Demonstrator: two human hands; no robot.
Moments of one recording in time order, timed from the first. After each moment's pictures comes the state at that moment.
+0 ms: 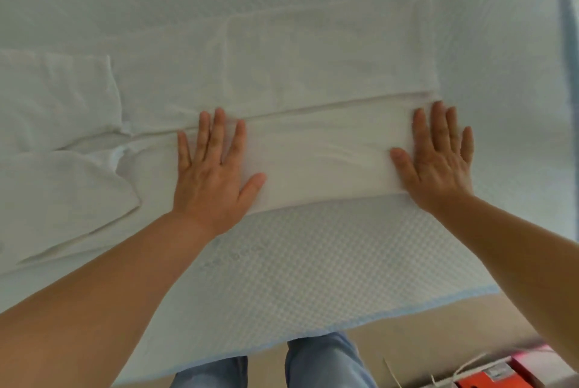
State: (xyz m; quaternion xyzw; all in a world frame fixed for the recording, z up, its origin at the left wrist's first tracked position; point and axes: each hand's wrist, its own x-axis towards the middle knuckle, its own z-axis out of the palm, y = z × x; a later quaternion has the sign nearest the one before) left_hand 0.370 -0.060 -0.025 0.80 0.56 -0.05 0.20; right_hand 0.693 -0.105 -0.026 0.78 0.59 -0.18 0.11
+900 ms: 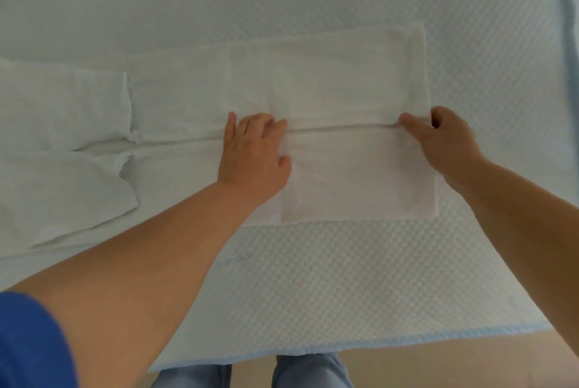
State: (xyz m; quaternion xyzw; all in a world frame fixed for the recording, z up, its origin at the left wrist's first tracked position) left_hand 0.455 -0.021 -0.017 0.79 0.59 -0.03 0.19; right_hand 0.728 -0.023 -0.011 0.84 0.36 -0.39 -0.12
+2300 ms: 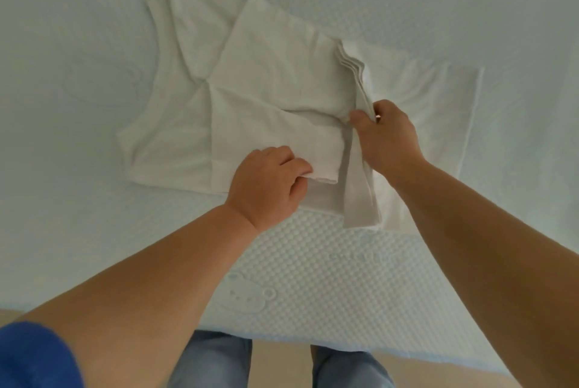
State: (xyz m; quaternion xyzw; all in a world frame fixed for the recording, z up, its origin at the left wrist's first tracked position) left_hand 0.166 -0.090 0.003 0.72 0.61 0.17 0.28; right_hand 0.331 0.009 0.016 0.74 0.55 -0.38 -0.05
